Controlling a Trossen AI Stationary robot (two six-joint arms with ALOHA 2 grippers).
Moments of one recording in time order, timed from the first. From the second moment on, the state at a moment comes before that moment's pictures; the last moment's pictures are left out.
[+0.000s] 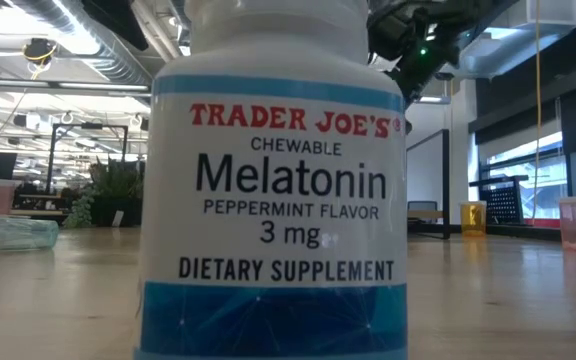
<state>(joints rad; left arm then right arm) -0.44 1.16 1.12 -1.02 -0.54 -0.57 -0.35 1.52 0.99 -0.24 0.29 0.19</state>
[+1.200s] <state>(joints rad) -0.44 1.16 1.12 -1.02 -0.54 -0.57 -0.39 1.63 1.01 -0.27 0.31 0.12</state>
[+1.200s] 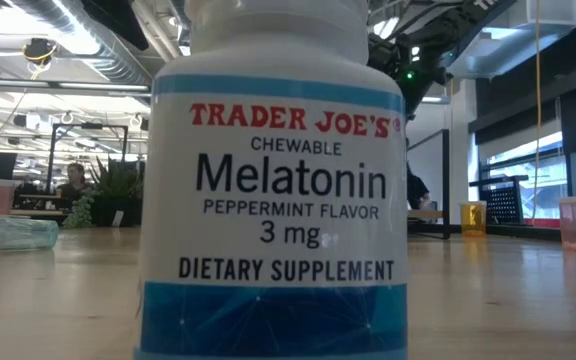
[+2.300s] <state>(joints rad) -0.44 1.16 1.12 -1.02 -0.54 -0.57 -0.42 1.67 1.02 -0.20 0.26 0.06</state>
